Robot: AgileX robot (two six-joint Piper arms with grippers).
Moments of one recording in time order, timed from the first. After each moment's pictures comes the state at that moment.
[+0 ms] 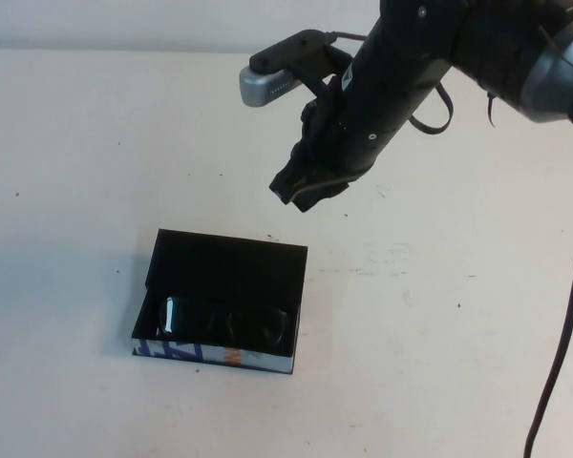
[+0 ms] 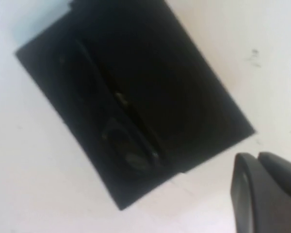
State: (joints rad) right arm 0.59 1.97 -1.95 0.26 1.24 -0.33; left arm -0.10 -0.01 0.03 -0.11 0.39 0.12
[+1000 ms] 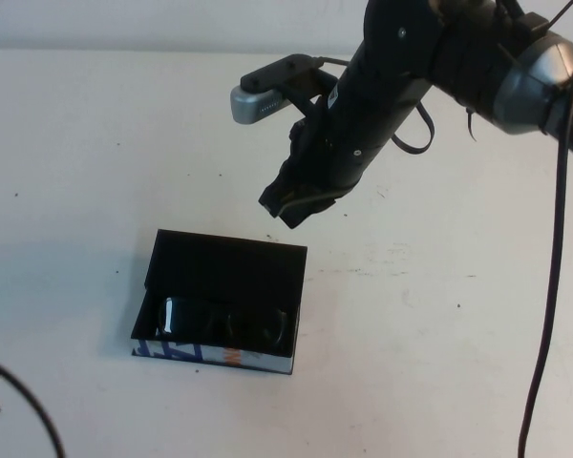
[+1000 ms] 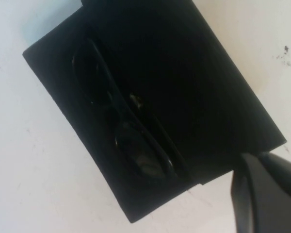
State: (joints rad) right arm 0.59 2.02 -1.95 0.32 1.23 -0.34; left arm -0.10 0.41 -0.28 -0.38 0.47 -0.16
